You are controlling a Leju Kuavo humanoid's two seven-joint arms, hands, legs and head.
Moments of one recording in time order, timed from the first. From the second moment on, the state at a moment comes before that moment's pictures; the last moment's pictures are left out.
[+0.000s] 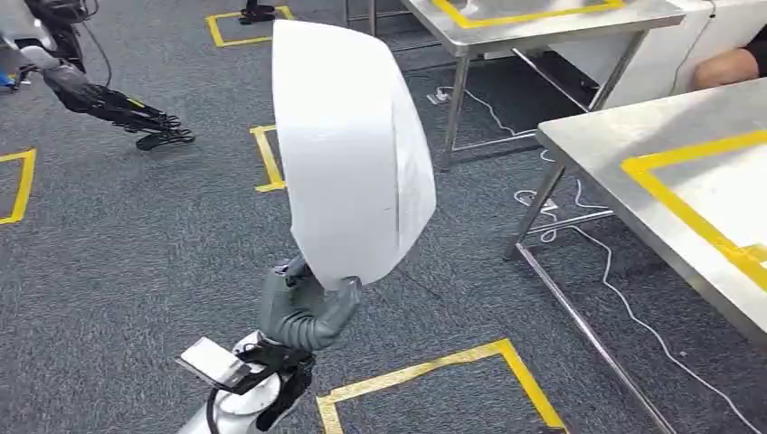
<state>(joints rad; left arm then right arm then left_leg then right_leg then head) -0.02 -0.22 -0.59 -1.60 0.05 0.05 -0.67 -0.10 0.22 -1.11 -0.20 1.17 -0.28 0.01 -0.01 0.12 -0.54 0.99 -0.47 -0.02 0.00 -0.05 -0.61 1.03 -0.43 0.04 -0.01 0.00</state>
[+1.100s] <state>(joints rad) -0.02 -0.22 -0.59 -1.60 0.03 0.03 -0.66 -0.10 0.23 -1.18 -0.20 1.09 -0.28 0.00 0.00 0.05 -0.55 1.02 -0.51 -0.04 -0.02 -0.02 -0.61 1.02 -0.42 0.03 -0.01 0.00</state>
